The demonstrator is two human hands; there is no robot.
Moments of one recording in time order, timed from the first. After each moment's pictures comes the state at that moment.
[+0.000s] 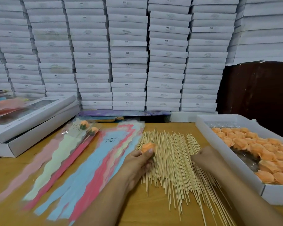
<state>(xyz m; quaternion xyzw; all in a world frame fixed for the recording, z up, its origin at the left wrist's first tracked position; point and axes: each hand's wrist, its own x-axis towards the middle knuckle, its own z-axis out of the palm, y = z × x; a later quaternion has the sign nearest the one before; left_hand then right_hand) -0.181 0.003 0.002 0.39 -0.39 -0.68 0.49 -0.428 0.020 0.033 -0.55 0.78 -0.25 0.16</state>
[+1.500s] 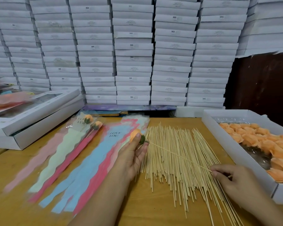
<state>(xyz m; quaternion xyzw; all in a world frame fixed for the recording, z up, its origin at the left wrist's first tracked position) -0.170 0.002 0.020 0.32 -0.20 -0.70 0.61 -0.449 0.097 0.003 -0.65 0.65 -0.37 0.14</state>
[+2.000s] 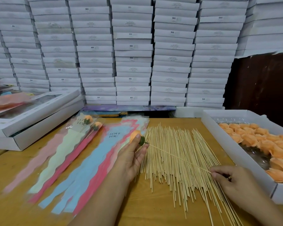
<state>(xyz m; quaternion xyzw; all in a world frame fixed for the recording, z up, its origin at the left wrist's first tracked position) -0.169 0.001 0.017 0.33 -0.20 -0.70 0.60 -0.450 0.097 0.005 -0.64 0.66 -0.35 0.16</state>
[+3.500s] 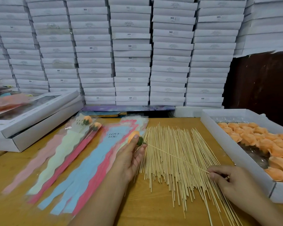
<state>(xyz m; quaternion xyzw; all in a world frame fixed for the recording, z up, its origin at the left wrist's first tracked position) -0.169 0.005 0.021 0.33 -0.20 -0.69 0.61 -0.450 0.099 0.002 -0.67 0.63 -0.36 0.15</state>
